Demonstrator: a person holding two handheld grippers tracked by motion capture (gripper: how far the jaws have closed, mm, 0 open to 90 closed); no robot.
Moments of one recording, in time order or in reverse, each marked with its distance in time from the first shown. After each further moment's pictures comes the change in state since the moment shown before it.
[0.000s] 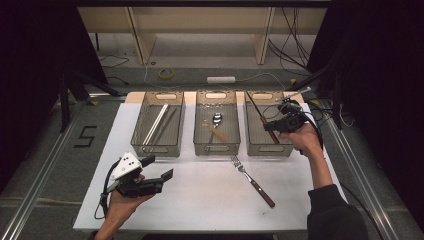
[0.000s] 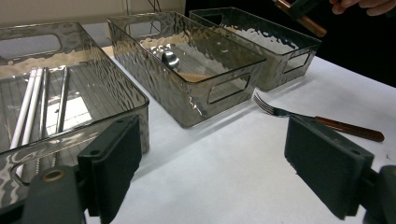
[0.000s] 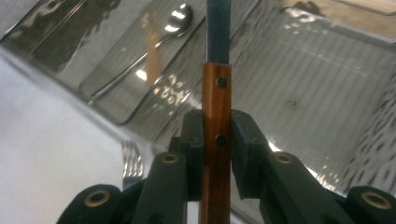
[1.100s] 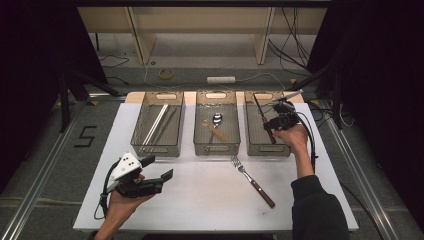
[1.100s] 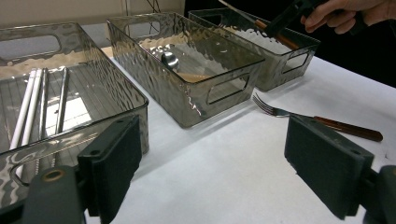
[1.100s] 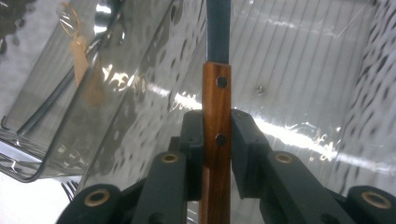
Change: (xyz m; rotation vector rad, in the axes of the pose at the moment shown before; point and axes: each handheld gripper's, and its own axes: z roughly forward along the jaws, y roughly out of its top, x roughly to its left) left arm 0.000 0.000 -0.001 -0.001 -0.002 0.002; right arm -0.020 0.001 0.046 0.071 -0.119 0.188
